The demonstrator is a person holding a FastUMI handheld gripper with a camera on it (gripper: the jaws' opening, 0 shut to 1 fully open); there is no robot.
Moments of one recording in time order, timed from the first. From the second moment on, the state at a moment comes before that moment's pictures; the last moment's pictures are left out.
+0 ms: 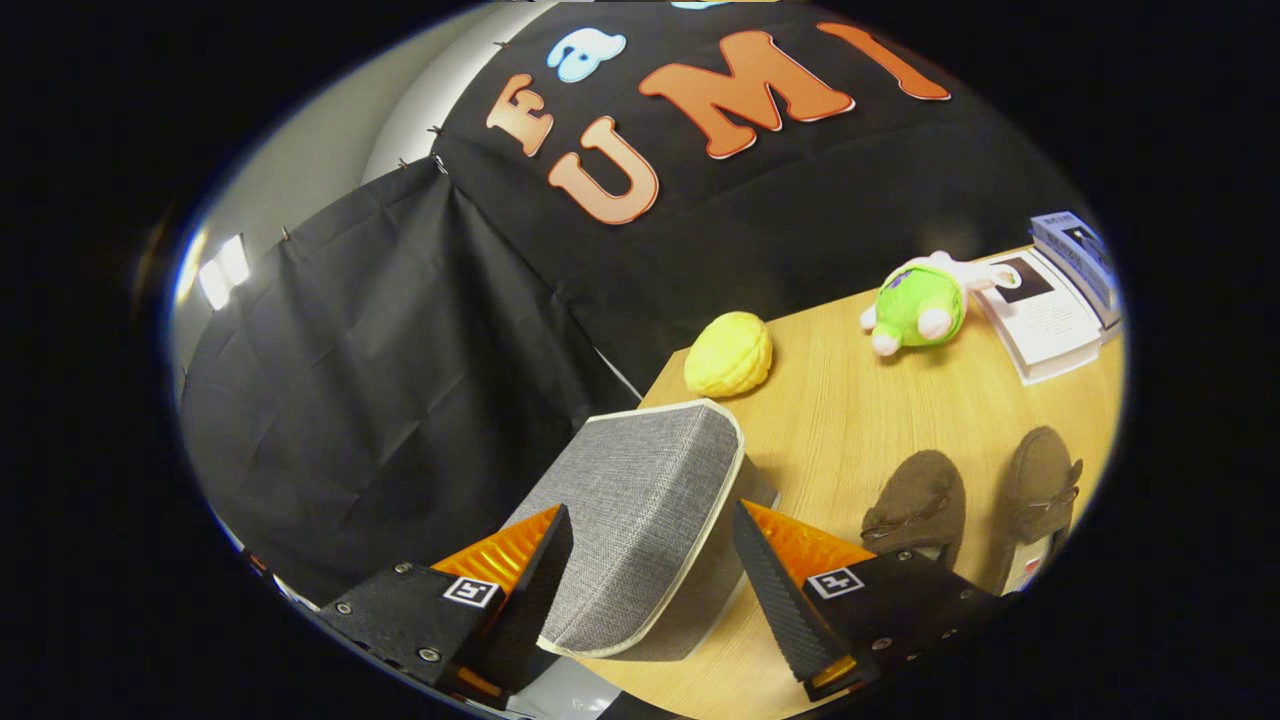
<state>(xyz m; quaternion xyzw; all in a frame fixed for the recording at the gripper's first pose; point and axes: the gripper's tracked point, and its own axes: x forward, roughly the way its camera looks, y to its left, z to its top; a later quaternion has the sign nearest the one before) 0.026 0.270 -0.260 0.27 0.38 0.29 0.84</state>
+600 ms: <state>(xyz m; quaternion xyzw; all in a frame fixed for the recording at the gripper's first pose) 0.029 0.313 -0.311 0.35 0.43 0.30 0.77</state>
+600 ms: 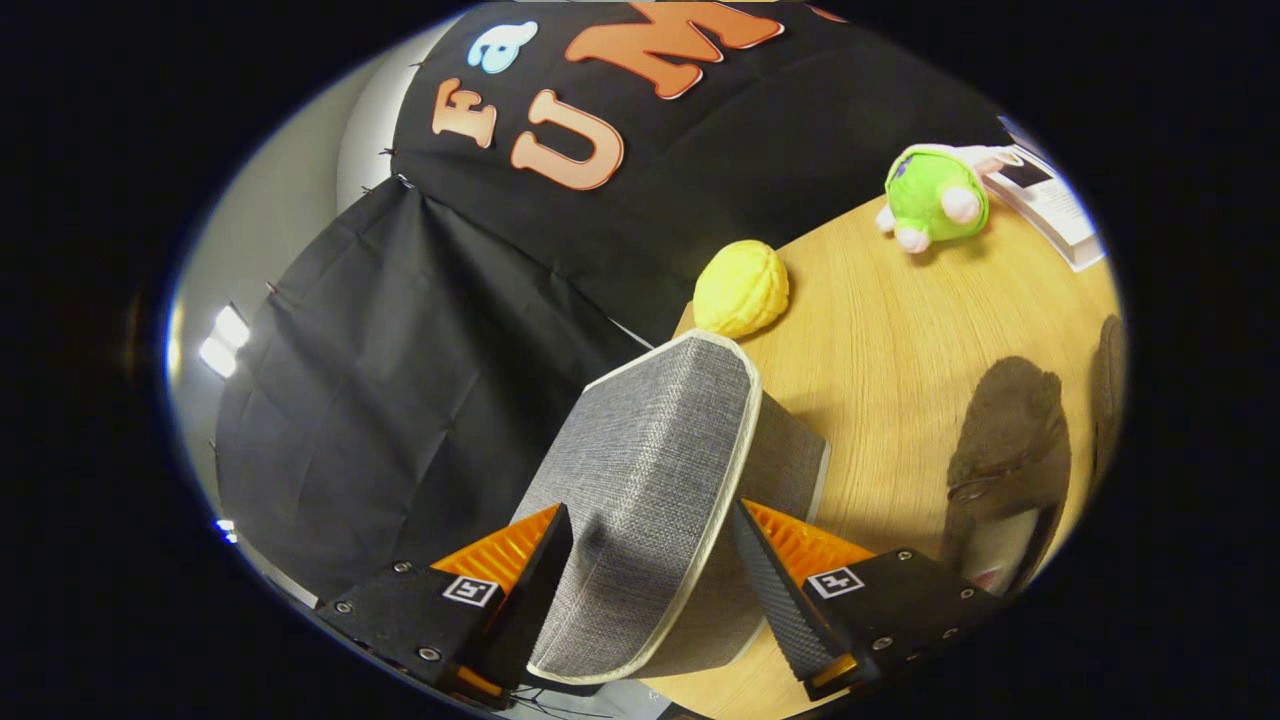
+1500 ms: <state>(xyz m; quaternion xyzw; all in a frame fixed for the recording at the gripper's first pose) 0.040 0.287 -0.295 0.38 0.42 0.28 0.77</state>
